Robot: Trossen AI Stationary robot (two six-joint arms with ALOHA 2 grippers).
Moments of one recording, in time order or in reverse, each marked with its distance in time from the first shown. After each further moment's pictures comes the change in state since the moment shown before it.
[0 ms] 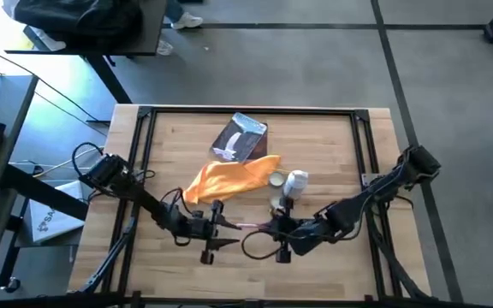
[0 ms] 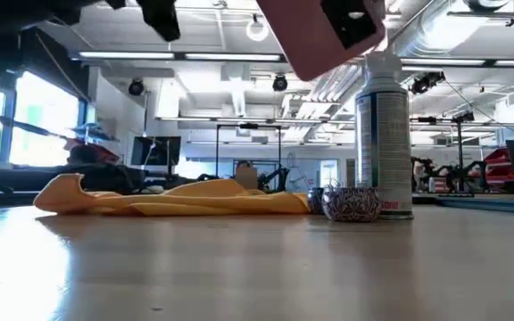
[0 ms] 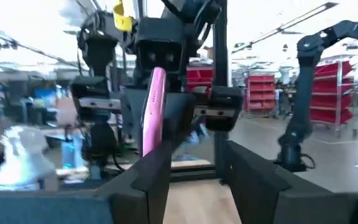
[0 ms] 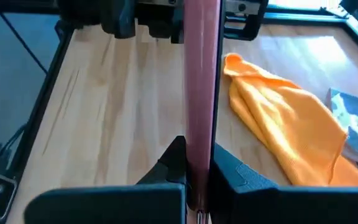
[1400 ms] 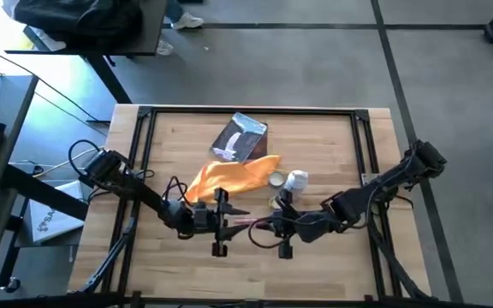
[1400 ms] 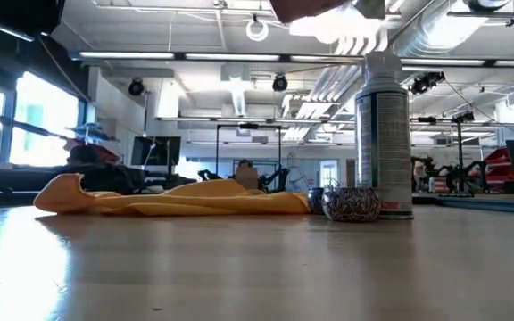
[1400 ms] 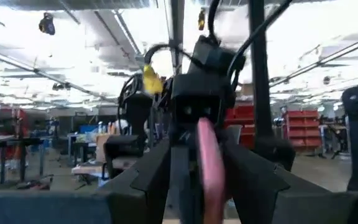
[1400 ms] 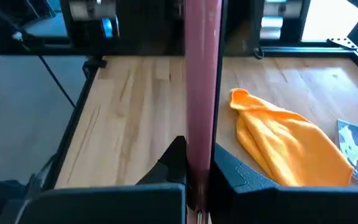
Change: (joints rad) left arm 0.055 -0.024 0.174 -0.022 -0.077 0.067; right arm -0.050 -0.077 0.001 0.080 -0.077 -0.056
